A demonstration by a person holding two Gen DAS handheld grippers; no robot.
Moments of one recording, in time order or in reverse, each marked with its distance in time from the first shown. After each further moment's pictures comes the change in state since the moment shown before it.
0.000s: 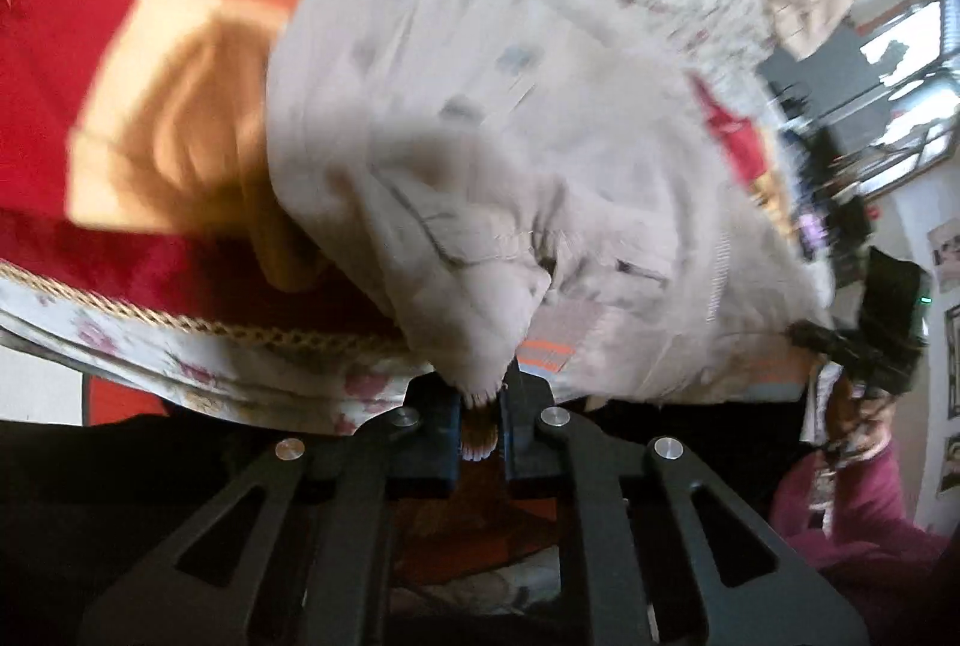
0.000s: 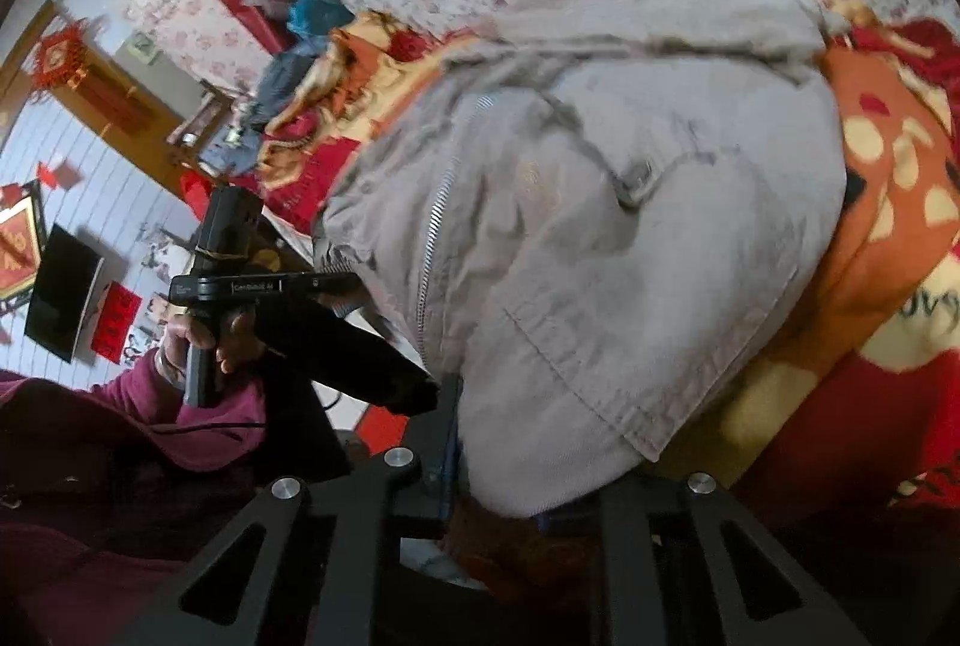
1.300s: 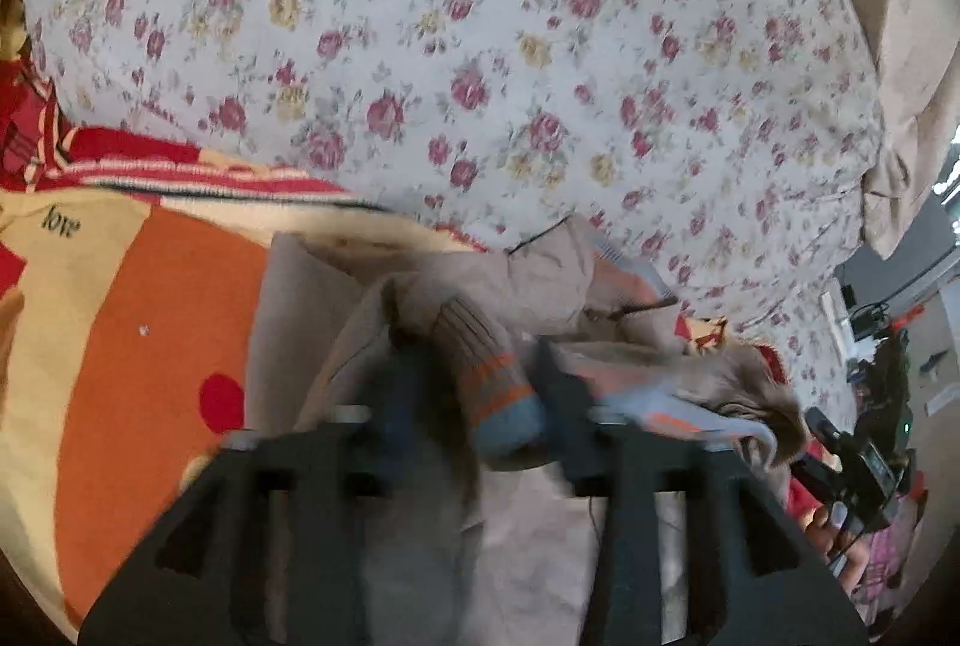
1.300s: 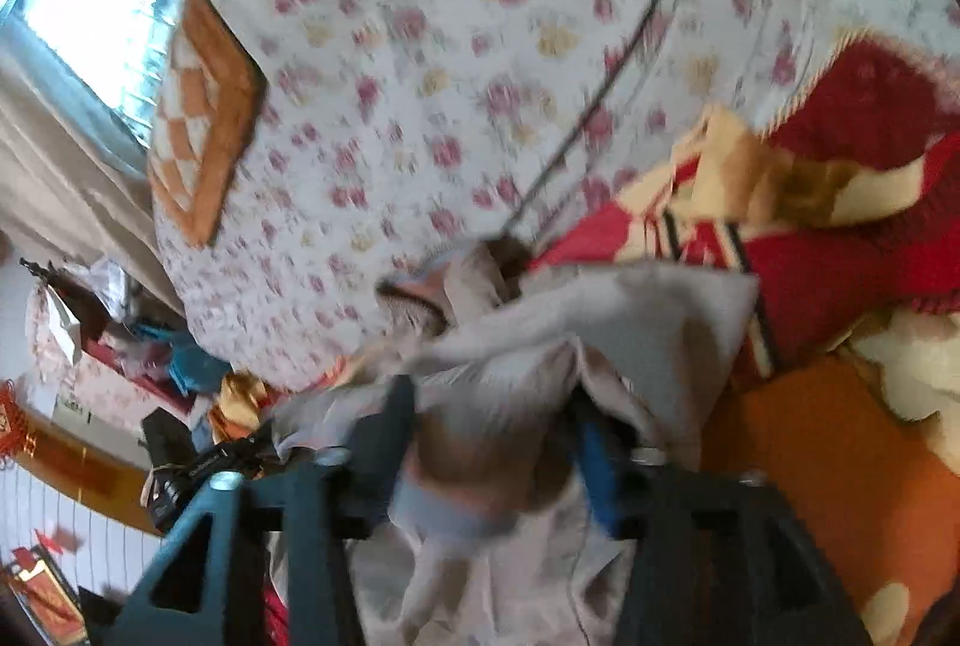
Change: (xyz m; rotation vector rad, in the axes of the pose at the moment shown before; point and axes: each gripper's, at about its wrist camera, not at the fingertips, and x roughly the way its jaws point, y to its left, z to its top) left arm 0.086 -0.001 0.364 -0.048 -0.235 0.114; right arm 0.015 -0.227 0.246 0.548 -0.468 -0.078
